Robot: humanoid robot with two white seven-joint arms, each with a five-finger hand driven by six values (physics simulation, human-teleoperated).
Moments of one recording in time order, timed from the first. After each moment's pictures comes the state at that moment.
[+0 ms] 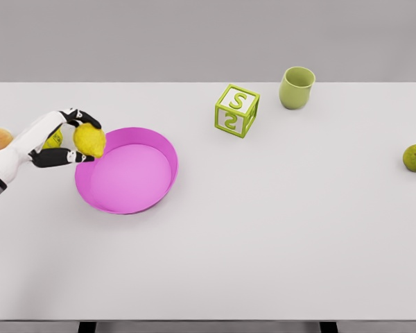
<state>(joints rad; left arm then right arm) -0.12 0.41 0.13 -1.71 -0.24 -0.19 -0.61 0.05 0.00 -0.30 0.08 0.25 -0.01 0.09</state>
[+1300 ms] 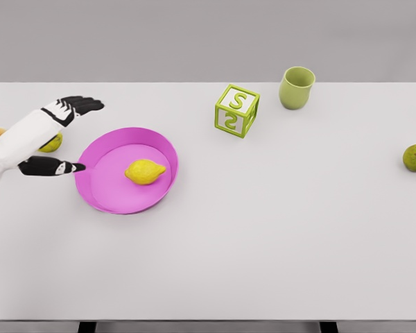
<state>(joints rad) -0.11 0.49 0.17 -1.71 -0.24 -0.61 -0.61 0.05 0.00 -0.30 0.08 0.25 -0.01 0.09</state>
